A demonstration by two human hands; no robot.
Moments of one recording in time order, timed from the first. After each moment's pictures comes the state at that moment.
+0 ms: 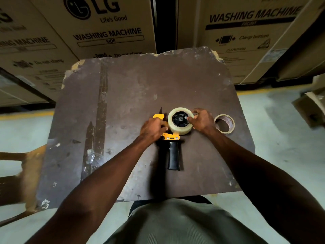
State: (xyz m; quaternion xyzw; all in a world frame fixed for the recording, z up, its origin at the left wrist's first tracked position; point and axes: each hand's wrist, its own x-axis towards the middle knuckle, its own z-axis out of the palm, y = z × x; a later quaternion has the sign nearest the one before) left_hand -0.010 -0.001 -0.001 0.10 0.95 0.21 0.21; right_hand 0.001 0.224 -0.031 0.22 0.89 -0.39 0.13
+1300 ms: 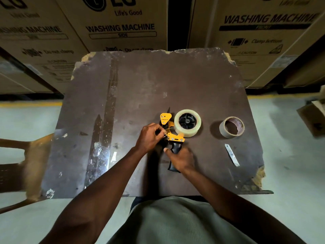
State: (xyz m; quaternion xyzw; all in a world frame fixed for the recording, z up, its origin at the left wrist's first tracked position) left_hand 0.020 -0.061 -0.045 0.10 0.91 0.38 0.09; right_hand 0.115 0.082 -0.028 0.34 0.81 -0.43 0.21
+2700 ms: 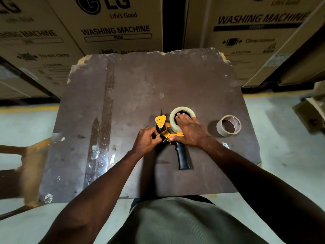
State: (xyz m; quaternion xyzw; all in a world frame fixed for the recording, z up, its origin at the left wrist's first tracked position) left_hand 0.027 -0.068 -0.051 0.11 0.91 0.39 0.08; right_hand 0.029 0.155 -0.004 -0.15 0.97 -0.09 0.16
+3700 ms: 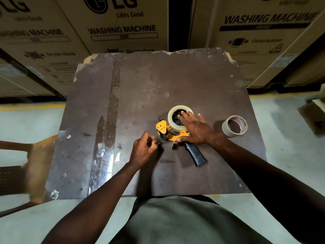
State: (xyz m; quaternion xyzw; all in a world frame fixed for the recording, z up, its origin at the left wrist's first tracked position) left_hand 0.067 -0.102 -0.066 0.03 0.88 0.46 0.05; right_hand 0.021 0.156 0.001 -0.17 0.96 -0.08 0.21
